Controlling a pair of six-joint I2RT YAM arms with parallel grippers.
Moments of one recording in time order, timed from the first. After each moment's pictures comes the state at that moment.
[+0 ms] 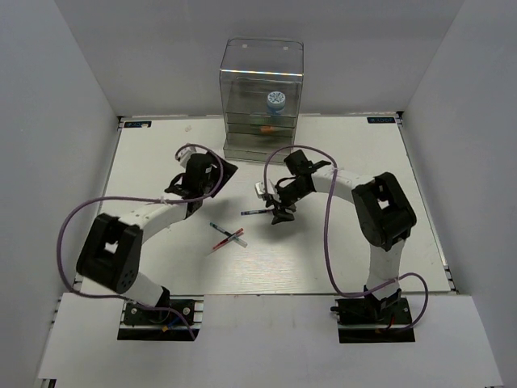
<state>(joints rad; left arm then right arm) -0.43 1.56 0.85 0.23 -0.10 -1.09 0.54 1.93 1.27 -0.58 -0.86 -1.26</state>
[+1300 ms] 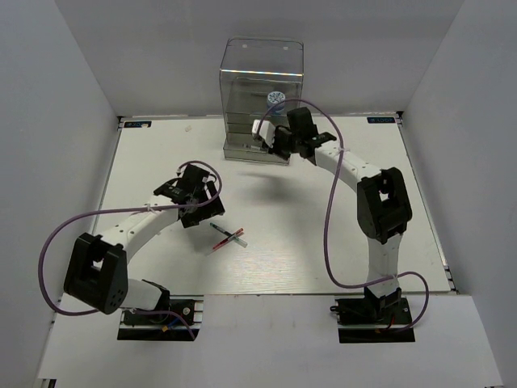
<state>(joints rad) -0.43 1.37 0.89 -0.61 -0.12 -0.77 0.50 2.01 1.61 -0.28 -0.48 -0.85</state>
